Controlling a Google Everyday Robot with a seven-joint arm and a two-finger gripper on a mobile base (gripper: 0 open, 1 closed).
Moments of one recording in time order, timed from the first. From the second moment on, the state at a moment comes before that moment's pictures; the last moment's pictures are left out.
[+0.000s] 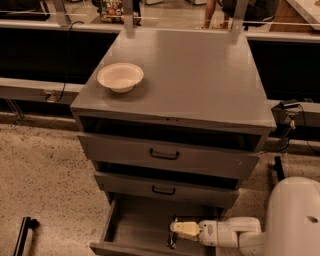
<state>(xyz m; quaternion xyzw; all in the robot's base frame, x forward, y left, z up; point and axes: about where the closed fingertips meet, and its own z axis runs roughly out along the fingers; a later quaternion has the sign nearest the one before) 0.434 -0.075 0.358 -0.79 0.02 -0.09 0.60</state>
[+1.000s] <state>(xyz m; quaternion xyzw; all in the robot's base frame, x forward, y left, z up) 0.419 -0.086 0.520 -0.78 -0.05 -0.22 0.58</state>
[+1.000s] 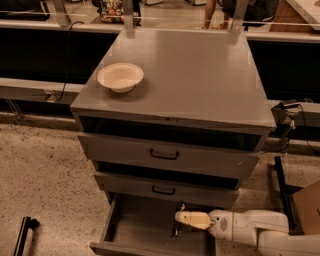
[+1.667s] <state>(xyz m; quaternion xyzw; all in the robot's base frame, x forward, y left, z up) 0.450 -0.082 0.612 -0.82 -0.07 -0.24 0.52</state>
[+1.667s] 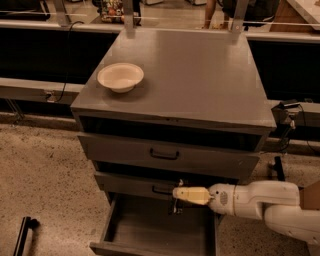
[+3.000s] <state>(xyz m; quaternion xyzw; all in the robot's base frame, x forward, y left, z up) 0.482 -0.091 0.762 -0.82 -0.08 -0.33 0.45</state>
